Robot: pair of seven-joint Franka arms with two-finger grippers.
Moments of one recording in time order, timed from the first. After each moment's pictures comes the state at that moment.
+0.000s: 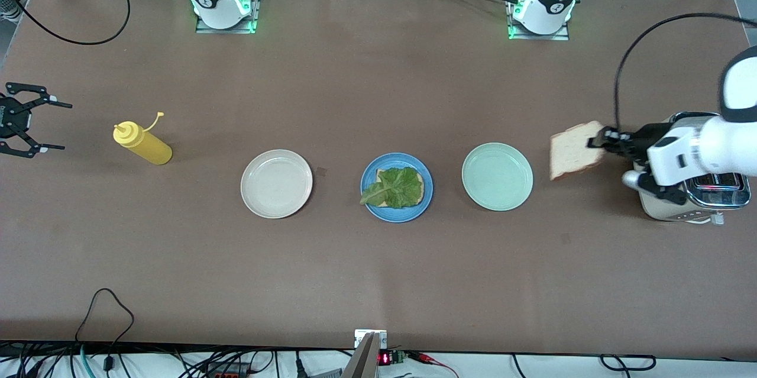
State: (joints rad) left arm 0.46 0.44 -0.57 -1.49 -0.18 1.55 0.18; right arm -0.69 0.38 0.21 -1.57 0.52 1.45 -1.86
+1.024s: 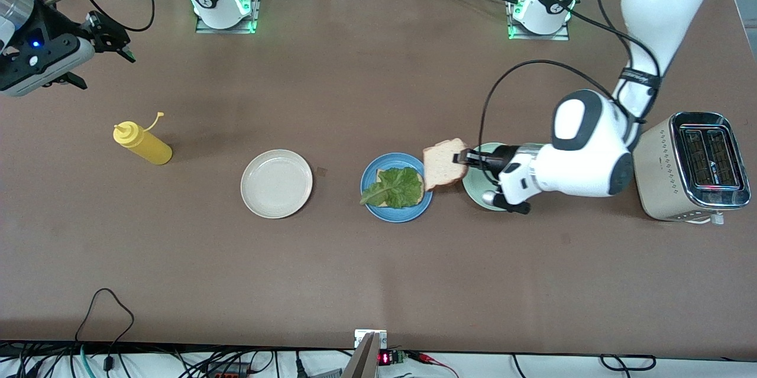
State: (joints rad) left arm 0.14 0.61 -0.57 -1.59 -0.45 1.99 0.01; right arm 0.02 -0.01 0.08 -1.56 0.04 1.44 -0.36
